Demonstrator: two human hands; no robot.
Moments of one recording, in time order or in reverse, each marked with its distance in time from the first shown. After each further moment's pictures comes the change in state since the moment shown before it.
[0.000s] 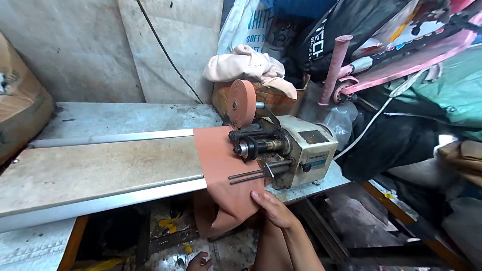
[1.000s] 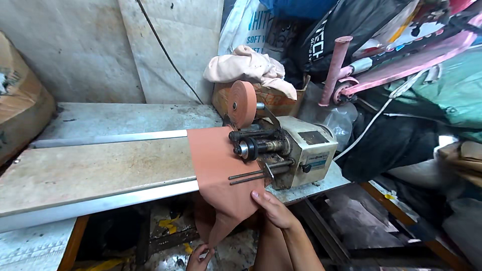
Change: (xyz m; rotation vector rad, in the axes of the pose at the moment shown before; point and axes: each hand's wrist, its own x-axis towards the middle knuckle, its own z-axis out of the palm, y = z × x) left_hand -0.014 0.024 -0.003 -0.254 0.180 0.313; right_hand 0.001 -0.001 0.000 0.024 -0.014 0.005
